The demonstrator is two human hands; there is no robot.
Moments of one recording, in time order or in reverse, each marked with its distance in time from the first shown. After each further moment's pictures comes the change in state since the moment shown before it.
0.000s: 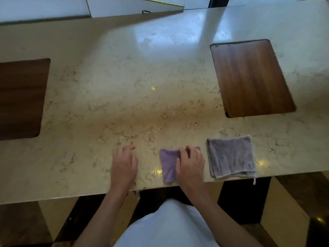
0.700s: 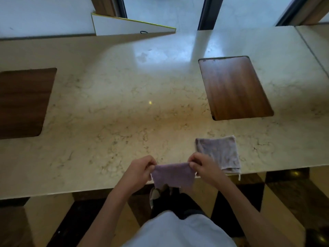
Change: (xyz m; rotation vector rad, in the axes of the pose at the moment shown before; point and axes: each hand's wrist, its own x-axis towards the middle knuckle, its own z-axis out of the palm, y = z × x) left_hand -0.026 0.066 -0.016 -0.160 -0.509 0.105; right_hand 0.019 0.075 -0.086 0.421 -0.529 -0.053
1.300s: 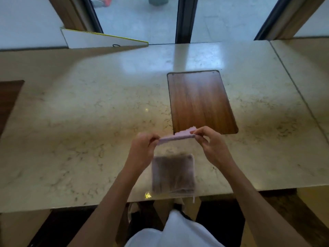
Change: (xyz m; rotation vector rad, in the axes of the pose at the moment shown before) left_hand 0.108 0.191 0.056 0.015 0.452 0.267; right_hand 0.019 0.072 -0.194 0.036 0.396 -0.290
